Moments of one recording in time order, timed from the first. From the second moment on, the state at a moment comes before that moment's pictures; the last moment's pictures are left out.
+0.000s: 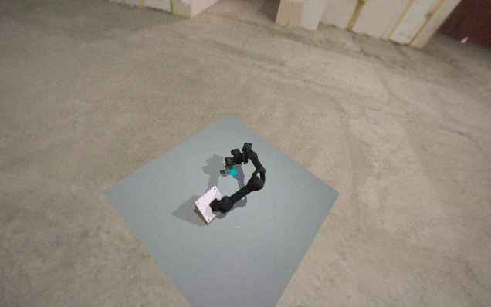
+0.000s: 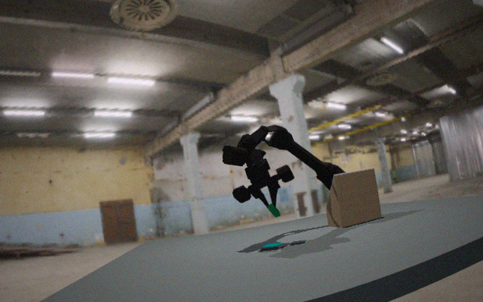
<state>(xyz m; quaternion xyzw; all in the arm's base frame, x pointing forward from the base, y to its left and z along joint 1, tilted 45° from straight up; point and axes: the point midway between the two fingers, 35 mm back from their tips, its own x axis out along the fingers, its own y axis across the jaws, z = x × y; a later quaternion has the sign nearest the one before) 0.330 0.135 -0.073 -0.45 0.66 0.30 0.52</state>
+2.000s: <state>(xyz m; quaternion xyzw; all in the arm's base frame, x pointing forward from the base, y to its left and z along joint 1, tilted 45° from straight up) 0.333 0.130 -0.073 -0.36 0.53 0.42 0.64</state>
